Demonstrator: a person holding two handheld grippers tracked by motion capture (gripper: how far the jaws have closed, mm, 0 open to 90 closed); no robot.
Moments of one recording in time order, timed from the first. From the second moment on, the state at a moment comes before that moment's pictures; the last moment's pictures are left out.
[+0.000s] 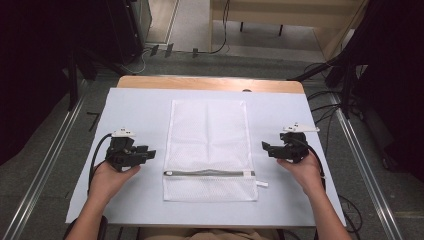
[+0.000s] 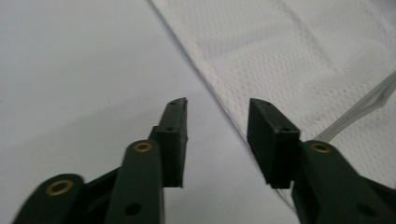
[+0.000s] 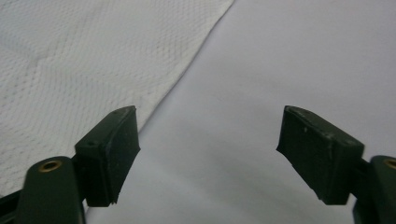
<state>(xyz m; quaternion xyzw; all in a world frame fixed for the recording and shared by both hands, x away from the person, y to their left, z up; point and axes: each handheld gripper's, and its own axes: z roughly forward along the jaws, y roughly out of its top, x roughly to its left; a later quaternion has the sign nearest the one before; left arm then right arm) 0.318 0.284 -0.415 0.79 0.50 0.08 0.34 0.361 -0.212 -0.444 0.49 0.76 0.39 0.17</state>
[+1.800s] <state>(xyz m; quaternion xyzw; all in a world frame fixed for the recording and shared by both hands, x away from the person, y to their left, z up) 0.323 0.296 -0.423 0.79 0.51 0.05 0.33 0.361 -0.209 -0.446 0.48 0.79 0.37 0.13</state>
